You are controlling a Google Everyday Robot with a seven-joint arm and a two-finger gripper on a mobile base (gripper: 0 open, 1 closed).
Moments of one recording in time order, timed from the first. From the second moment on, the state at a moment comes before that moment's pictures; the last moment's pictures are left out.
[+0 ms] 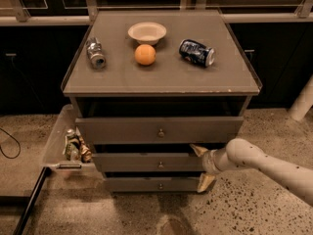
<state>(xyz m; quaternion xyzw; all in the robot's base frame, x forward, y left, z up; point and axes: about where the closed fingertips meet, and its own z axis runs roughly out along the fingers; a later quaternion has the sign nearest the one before) 0.584 -0.194 0.418 -0.72 0.62 0.06 0.31</state>
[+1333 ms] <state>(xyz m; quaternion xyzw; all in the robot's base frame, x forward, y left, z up) 0.614 -0.197 0.382 -0.71 0.63 0.08 0.29</state>
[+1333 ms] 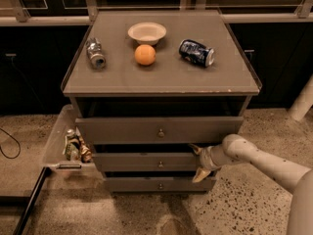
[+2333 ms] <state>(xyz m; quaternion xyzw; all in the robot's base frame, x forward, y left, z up) 0.615 -0.197 0.396 -0.71 0.63 0.08 0.29</state>
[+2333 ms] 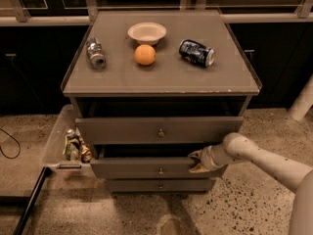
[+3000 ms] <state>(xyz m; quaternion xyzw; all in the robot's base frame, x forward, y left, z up) 0.615 -0.197 0.396 -0.71 0.63 0.08 0.29</state>
